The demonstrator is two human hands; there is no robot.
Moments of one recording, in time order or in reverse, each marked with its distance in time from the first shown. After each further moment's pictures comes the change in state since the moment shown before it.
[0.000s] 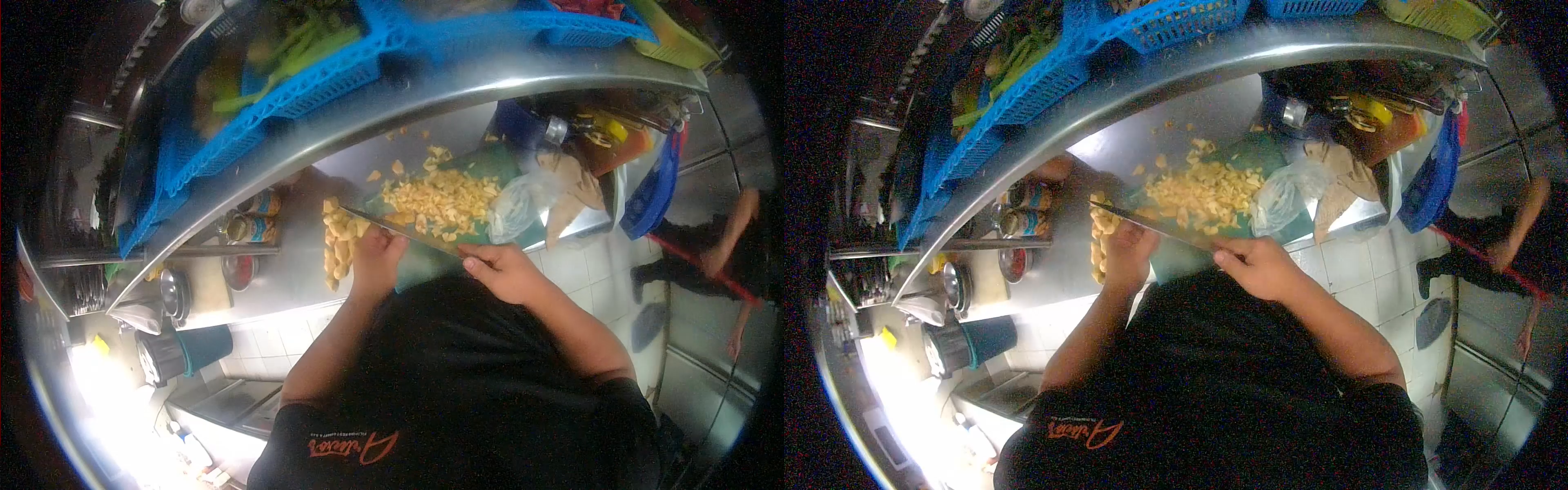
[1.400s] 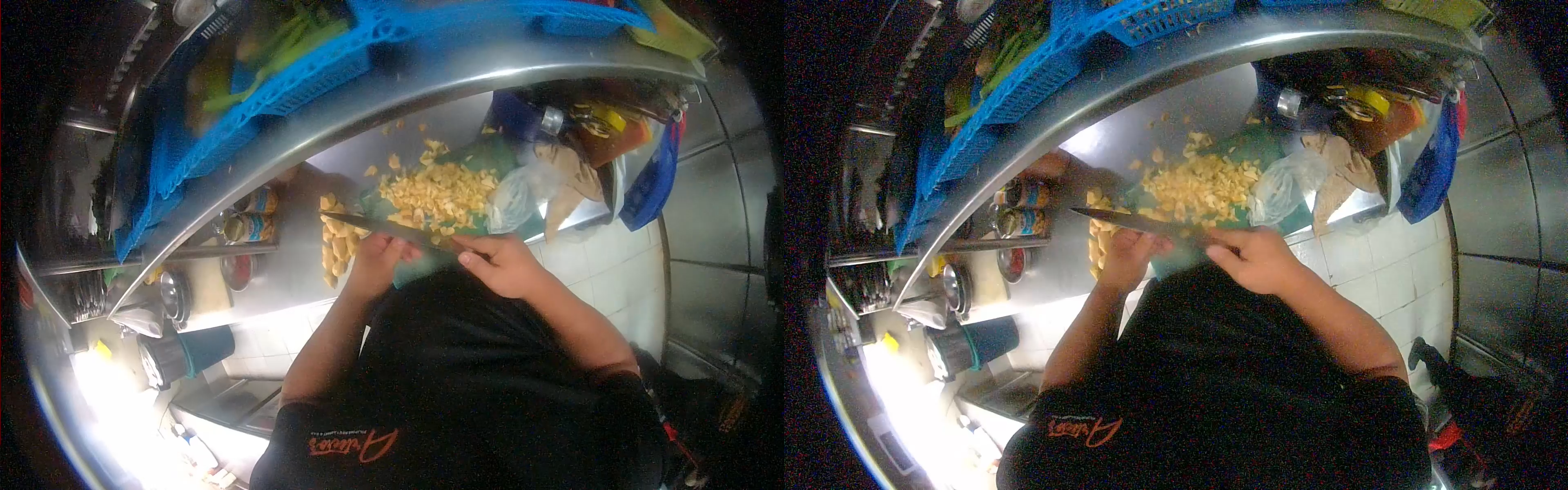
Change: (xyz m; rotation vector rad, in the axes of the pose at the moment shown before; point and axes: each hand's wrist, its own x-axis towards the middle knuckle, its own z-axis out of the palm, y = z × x) left_hand -0.002 -0.005 -0.012 -0.030 -0.308 -0.038; right_hand 0.001 -0.003 0.001 -0.157 0.064 -0.207
